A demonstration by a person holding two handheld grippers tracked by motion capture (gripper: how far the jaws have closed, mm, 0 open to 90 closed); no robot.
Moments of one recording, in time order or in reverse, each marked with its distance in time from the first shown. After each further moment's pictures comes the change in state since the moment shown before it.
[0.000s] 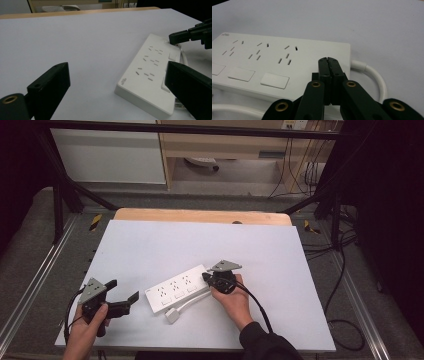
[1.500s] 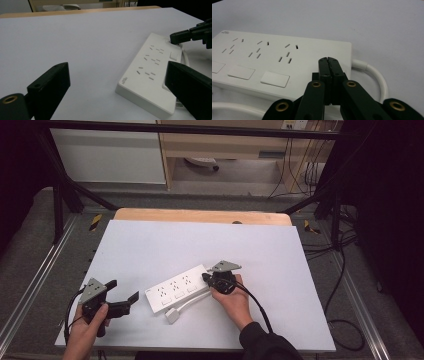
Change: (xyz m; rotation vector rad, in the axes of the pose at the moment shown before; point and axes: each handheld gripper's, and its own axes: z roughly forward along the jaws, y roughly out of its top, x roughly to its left) left arm 0.000 -0.001 0.000 0.007 0.006 0.001; right arm 0.000 -0.001 0.001 0.003 -0.001 -0.013
